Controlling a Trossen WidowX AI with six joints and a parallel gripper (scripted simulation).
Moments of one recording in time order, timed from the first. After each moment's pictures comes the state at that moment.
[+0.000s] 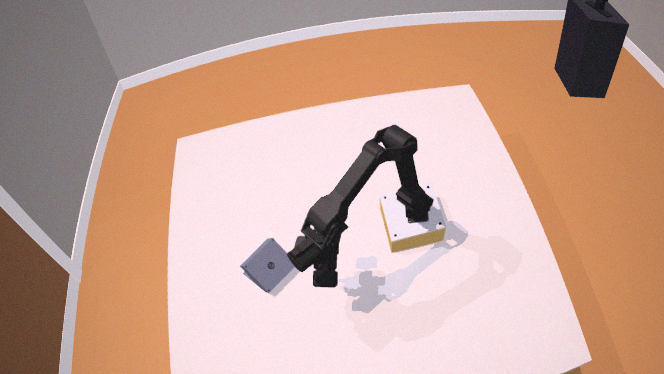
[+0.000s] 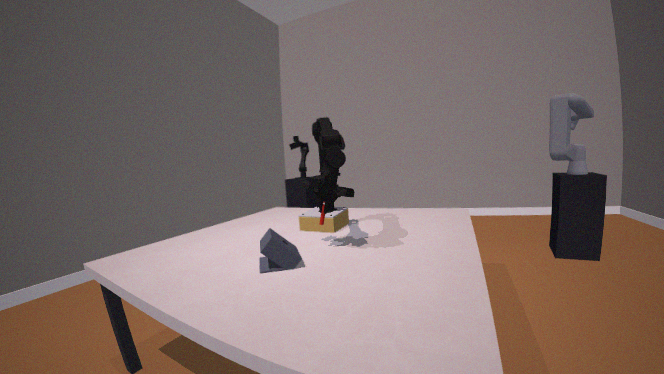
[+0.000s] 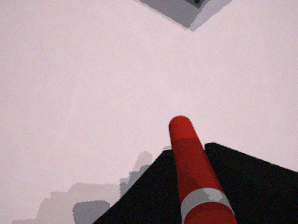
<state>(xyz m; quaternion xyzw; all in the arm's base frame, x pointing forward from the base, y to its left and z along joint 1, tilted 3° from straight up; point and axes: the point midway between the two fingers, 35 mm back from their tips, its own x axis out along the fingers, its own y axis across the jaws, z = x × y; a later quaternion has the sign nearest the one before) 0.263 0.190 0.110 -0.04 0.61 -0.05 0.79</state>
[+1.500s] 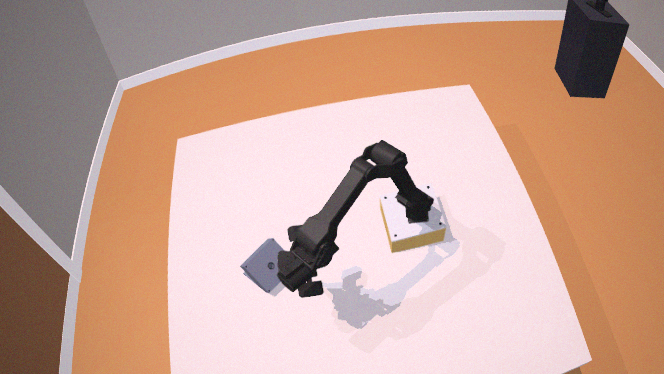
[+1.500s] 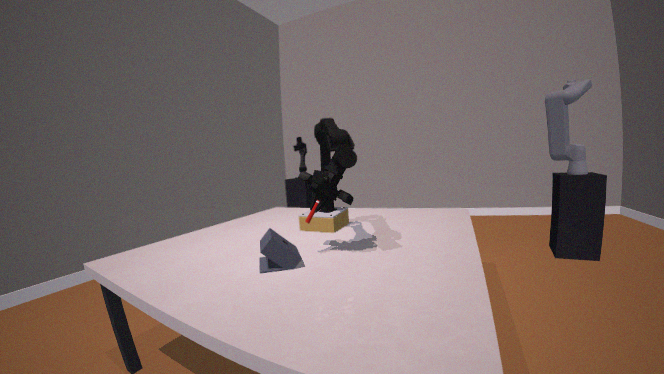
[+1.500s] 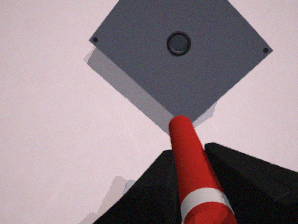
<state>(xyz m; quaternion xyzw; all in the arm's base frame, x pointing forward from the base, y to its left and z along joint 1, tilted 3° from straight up) 0.322 0.210 0.132 -0.21 0.50 -0.06 0.84</state>
